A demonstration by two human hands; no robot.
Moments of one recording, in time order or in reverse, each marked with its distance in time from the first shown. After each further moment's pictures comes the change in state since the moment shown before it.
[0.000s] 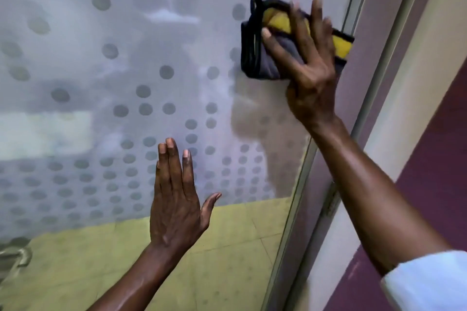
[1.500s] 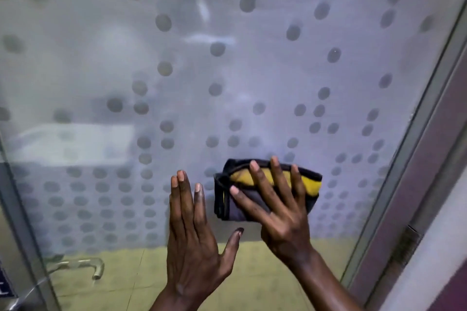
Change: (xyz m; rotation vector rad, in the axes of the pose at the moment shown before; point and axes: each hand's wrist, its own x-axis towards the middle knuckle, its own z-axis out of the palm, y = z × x) left_hand -0.017 -0.085 -0.053 -0.108 0.120 -0.079; right_hand -0.105 -0.218 0.028 0.204 -0.275 -0.067
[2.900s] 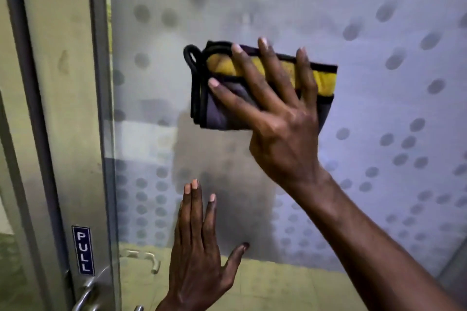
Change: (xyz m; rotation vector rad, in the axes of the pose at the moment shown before) left_hand -0.013 -0.093 -0.050 0.076 -0.012 -0.092; right_hand 0.243 -0.068 -0.001 -0.056 0.271 -0.152
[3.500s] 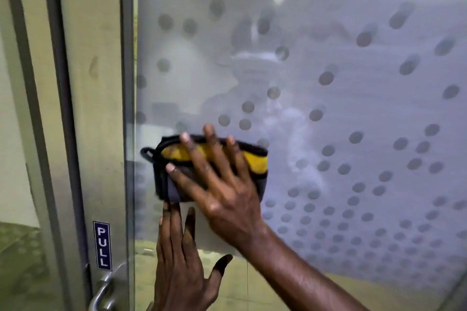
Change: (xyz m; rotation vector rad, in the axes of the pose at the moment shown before) left_hand -0.028 -0.048 -0.035 -0.032 -0.063 -0.083; right_hand -0.060 -0.119 0.023 0.227 -0.110 -0.047
